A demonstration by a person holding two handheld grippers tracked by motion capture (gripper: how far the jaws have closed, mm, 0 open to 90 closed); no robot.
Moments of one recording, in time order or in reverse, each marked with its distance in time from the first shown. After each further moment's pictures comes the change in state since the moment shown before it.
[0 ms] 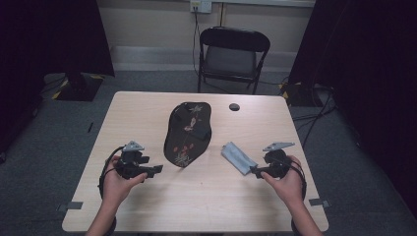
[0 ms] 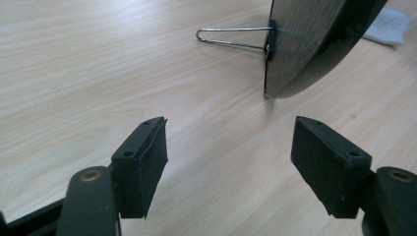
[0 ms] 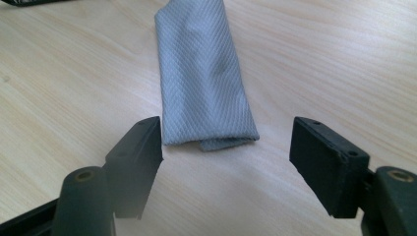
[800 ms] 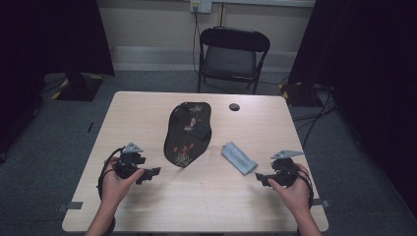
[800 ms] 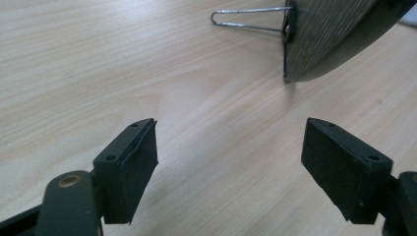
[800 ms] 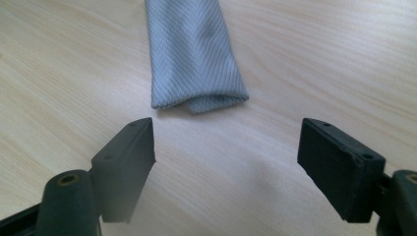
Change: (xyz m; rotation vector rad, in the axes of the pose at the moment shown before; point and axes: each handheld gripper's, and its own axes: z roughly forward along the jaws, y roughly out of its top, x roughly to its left) left arm 0.011 -0.010 0.006 0.039 0.020 0.026; right arm -0.008 -0.031 -0.007 -0.018 0.000 0.041
